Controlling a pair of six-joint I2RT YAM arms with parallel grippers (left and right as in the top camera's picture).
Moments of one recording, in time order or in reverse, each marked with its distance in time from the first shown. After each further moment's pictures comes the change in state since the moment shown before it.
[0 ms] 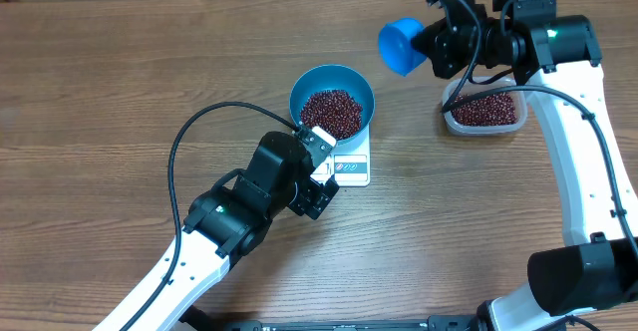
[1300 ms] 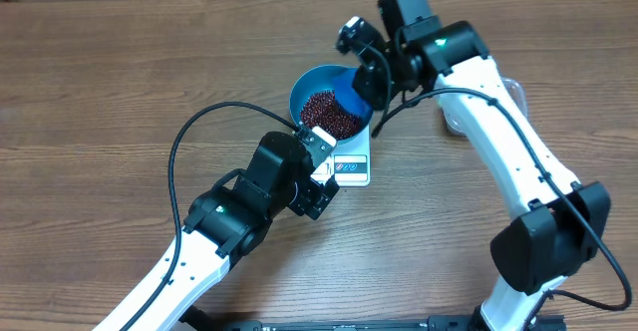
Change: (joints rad) left arm 0.000 0.000 0.000 0.000 0.000 0.000; right arm 0.291 0.158 0.000 -0.044 0.237 0.007
